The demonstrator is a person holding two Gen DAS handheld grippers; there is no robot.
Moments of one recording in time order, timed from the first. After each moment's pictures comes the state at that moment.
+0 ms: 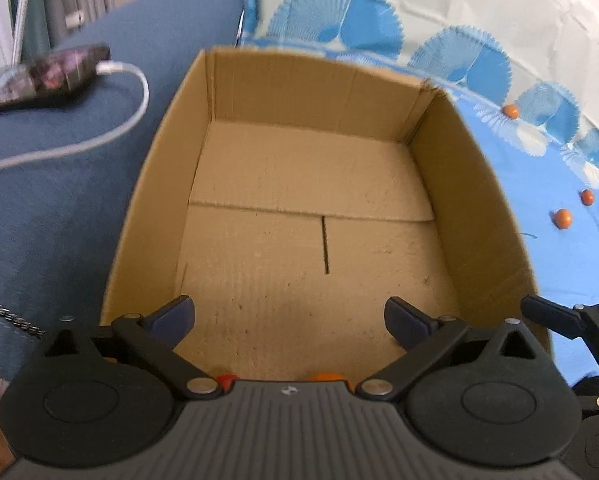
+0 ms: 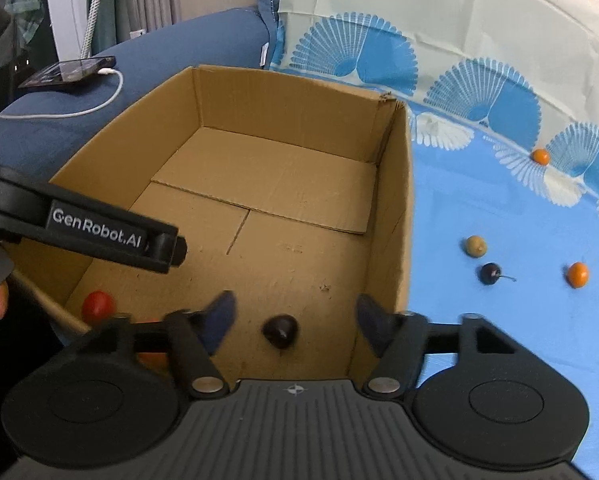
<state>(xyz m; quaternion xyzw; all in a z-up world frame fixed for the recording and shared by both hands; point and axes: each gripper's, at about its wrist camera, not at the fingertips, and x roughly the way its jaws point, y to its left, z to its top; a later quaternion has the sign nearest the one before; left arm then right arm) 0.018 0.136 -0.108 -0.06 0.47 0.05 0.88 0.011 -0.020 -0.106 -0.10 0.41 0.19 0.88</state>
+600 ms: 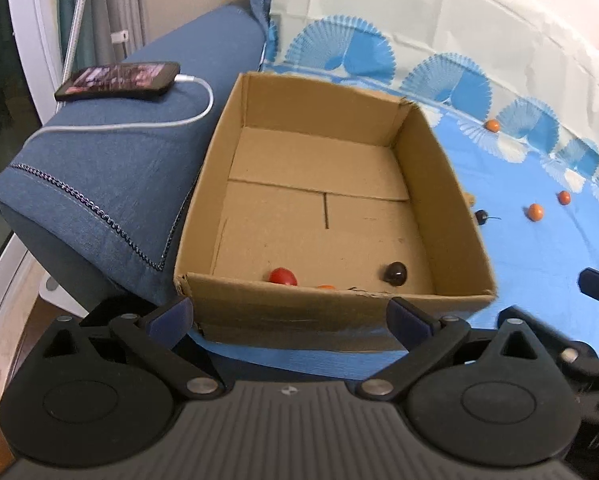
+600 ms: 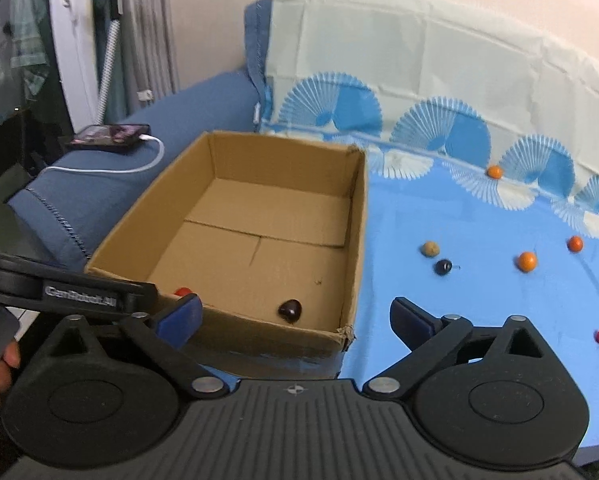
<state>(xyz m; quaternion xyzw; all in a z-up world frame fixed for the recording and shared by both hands) -0.101 0.120 -0.057 -0.06 0.43 0.08 0.90 -0.099 -0.063 -0.027 -0.06 0.35 0.19 0.92</state>
